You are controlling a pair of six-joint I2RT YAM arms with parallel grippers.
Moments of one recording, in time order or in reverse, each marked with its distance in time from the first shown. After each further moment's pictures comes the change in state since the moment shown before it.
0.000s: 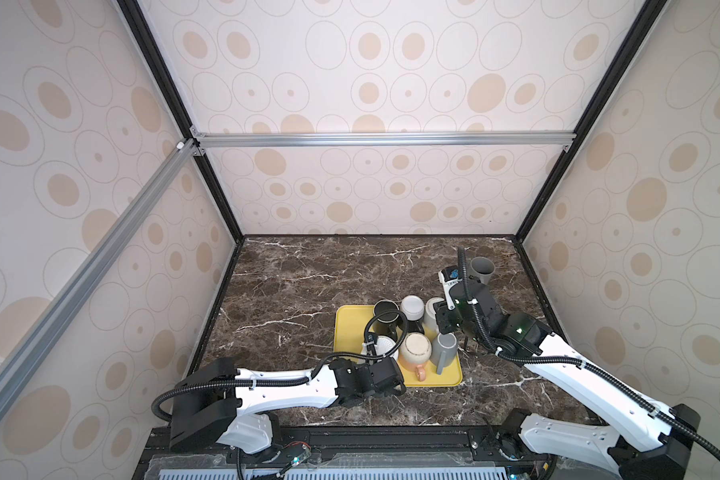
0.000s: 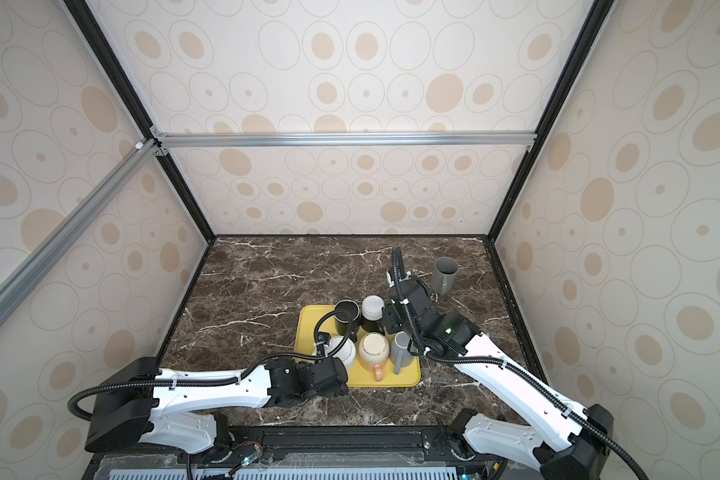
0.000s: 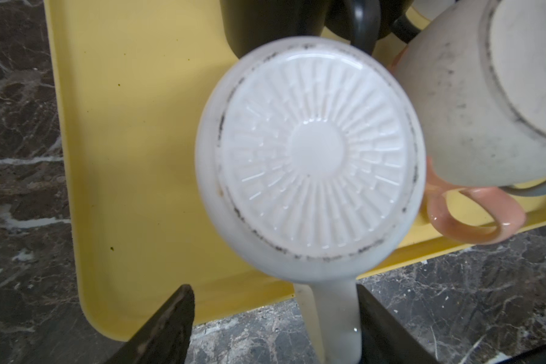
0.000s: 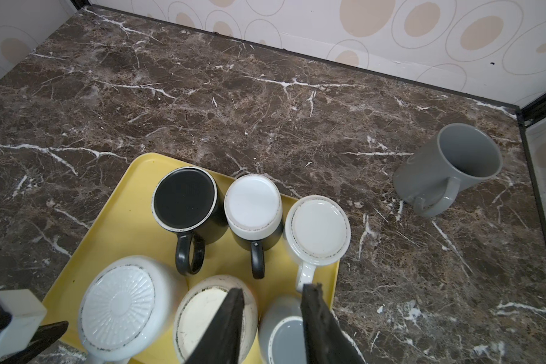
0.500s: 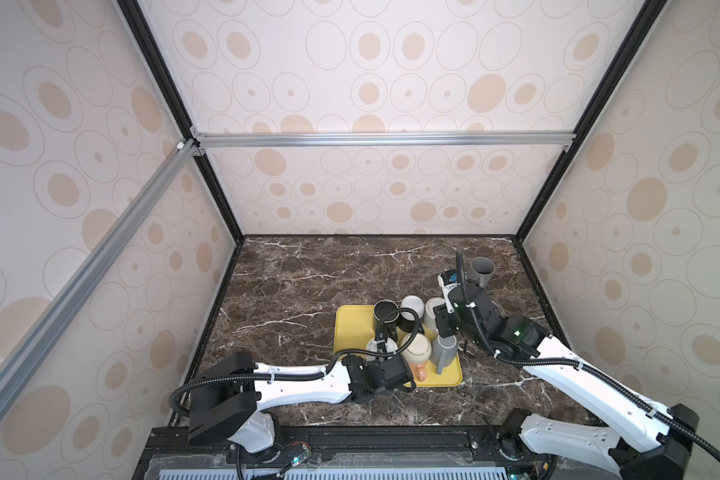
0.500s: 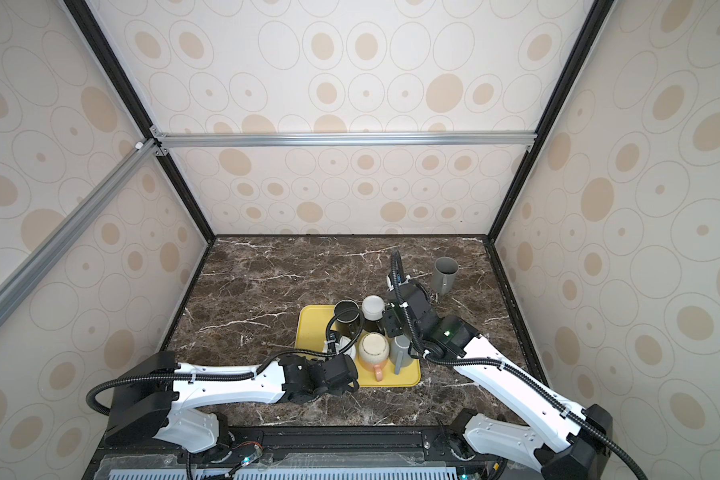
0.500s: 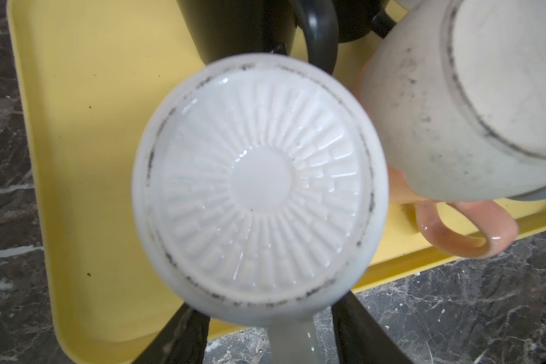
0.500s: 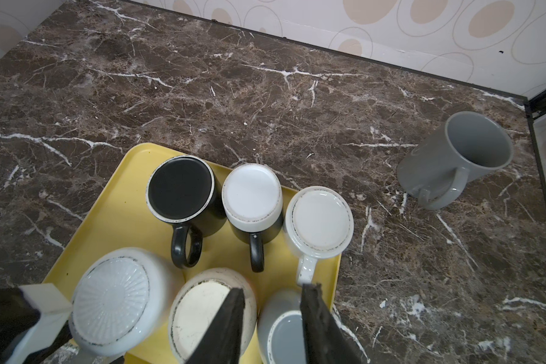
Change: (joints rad) left arm 0.001 0.109 0.080 0.003 0.001 0.056; right arm 0.000 -0.019 -0.046 0.014 -0.002 0.003
